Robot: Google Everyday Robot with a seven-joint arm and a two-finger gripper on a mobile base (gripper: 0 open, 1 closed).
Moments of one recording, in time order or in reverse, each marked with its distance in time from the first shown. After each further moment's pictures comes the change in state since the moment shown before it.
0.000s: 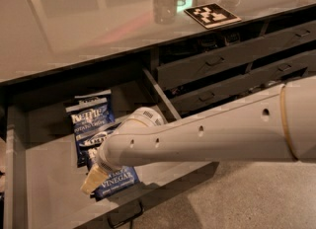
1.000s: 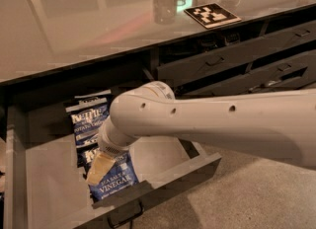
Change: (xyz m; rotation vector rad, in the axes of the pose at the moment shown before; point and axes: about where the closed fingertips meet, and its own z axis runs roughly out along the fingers) arm -0.028 -0.006 -0.060 -0.071 -0.006 -0.236
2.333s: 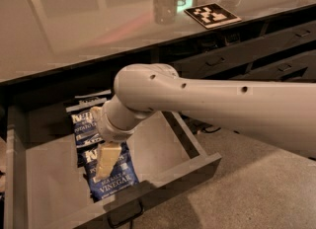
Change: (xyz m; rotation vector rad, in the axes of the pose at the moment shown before) arm -0.021 -0.003 -0.028 -0.111 -0.079 -0.379
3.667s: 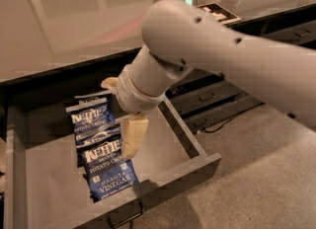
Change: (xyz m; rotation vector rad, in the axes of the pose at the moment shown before) arm -0.001 -0.003 -0.120 -0.016 0.043 -0.117
